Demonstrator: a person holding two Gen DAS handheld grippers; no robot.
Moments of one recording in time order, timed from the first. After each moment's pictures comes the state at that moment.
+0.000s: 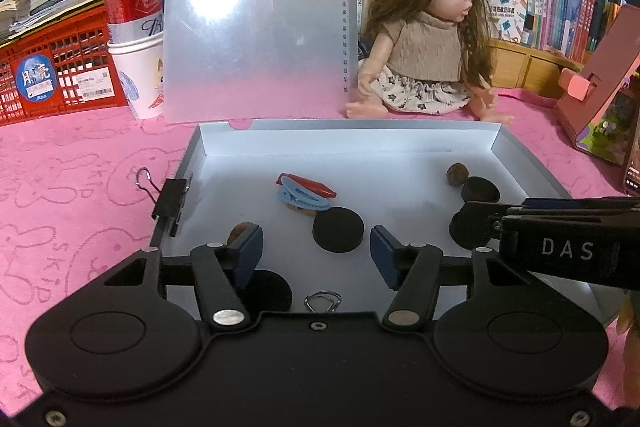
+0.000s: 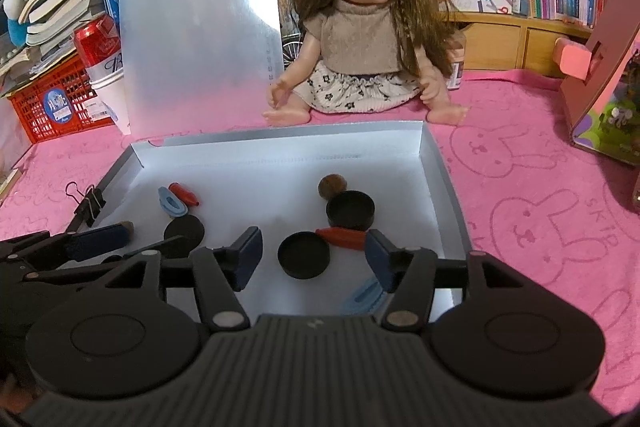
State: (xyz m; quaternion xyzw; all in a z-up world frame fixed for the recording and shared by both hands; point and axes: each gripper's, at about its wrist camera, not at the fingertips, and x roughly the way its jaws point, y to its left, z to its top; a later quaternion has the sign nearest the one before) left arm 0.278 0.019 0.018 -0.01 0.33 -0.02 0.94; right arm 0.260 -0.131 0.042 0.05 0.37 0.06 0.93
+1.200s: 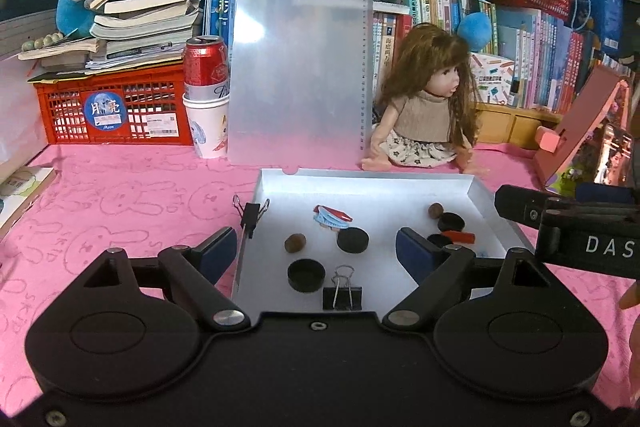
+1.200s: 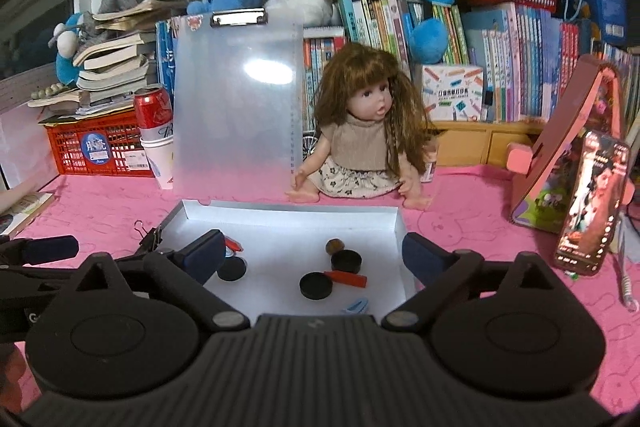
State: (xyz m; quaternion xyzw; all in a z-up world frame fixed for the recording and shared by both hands) left arm 0.169 0.041 0.092 -0.03 0.26 0.00 0.96; right arm 0.163 -0.124 0.119 0.00 0.24 0.06 0.97
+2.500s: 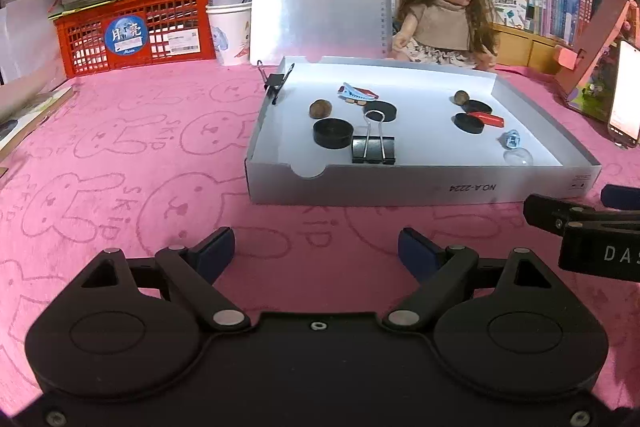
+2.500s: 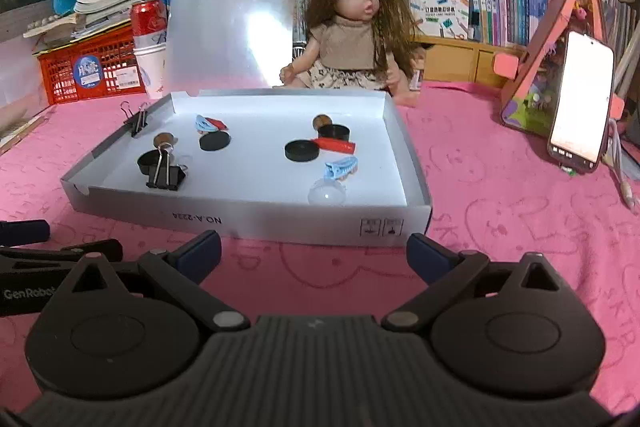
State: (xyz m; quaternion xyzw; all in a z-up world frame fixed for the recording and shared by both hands) left arm 0.123 0.046 -0.003 -0.01 0.32 0.03 0.95; right arm 0.119 -0.129 0.026 0.00 0.31 0.04 0.95
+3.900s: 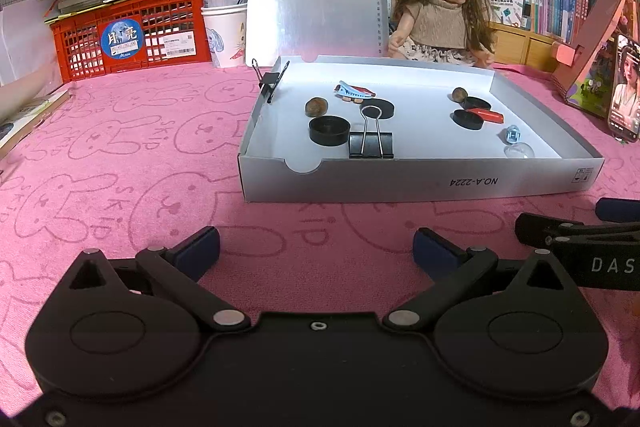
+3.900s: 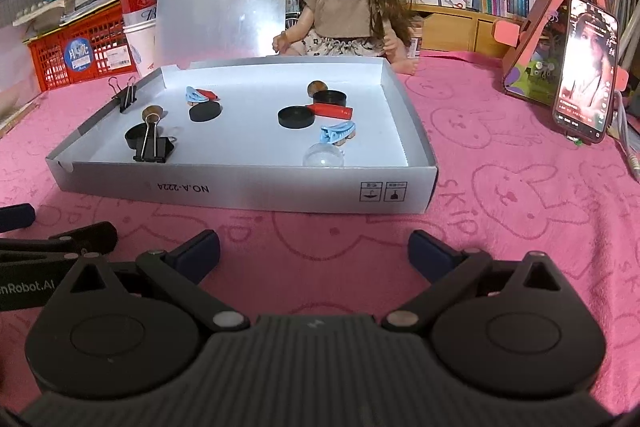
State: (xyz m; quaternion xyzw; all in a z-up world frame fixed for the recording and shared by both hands) left arm 0.125 0.045 -0.010 -0.01 0.31 0.03 0.95; right arm 0.123 -0.130 0.011 0.00 0.34 0.04 0.94
